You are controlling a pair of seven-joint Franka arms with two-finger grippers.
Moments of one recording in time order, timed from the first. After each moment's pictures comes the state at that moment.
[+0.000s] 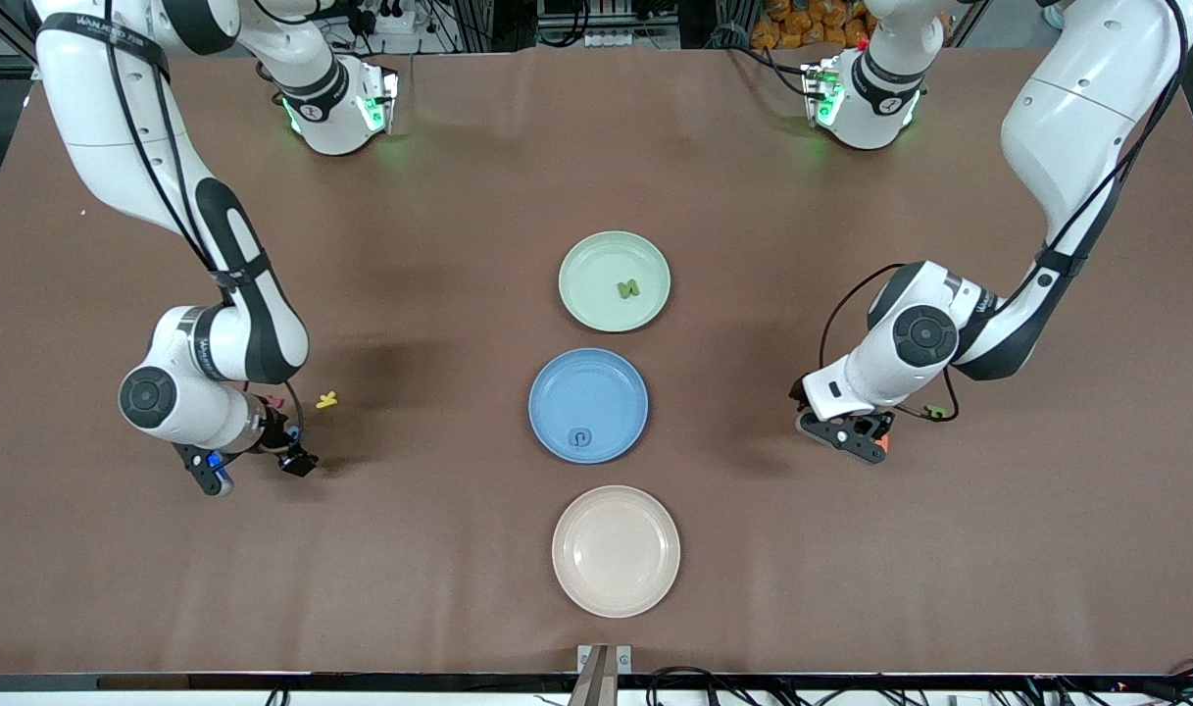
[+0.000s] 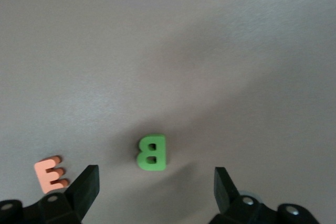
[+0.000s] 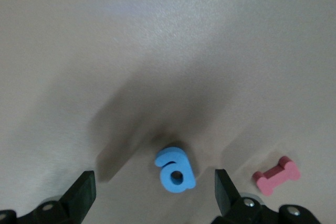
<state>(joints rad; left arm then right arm) 0.28 0.66 -0.58 -1.88 0.55 2.43 -0.12 0.10 0.68 -0.09 -1.76 0.11 2.39 0.79</state>
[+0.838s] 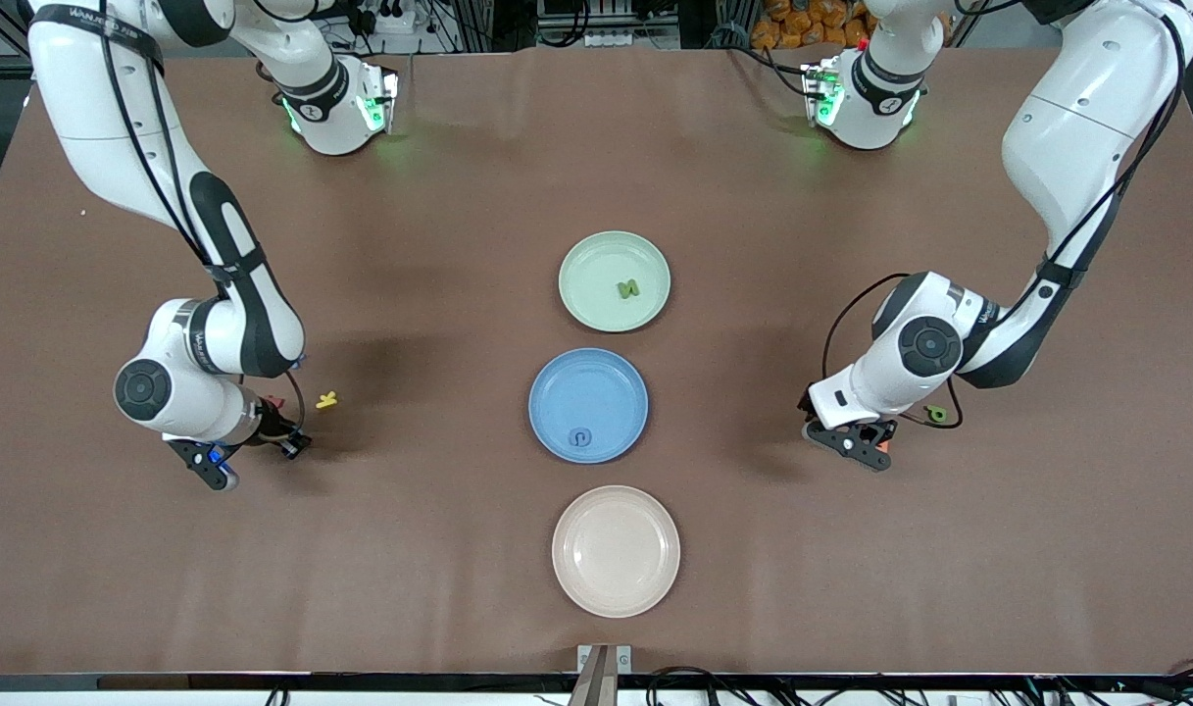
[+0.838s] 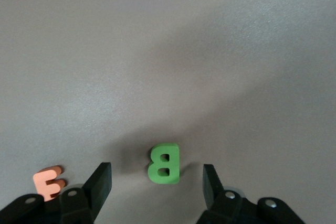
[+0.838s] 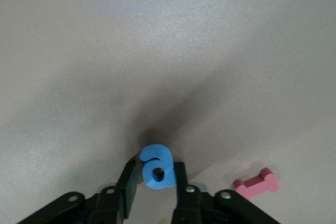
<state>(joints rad) 0.27 0.70 -0.56 -1.86 0.56 2.46 -0.12 0.08 0.65 -0.09 -1.80 0.11 2.40 0.63</state>
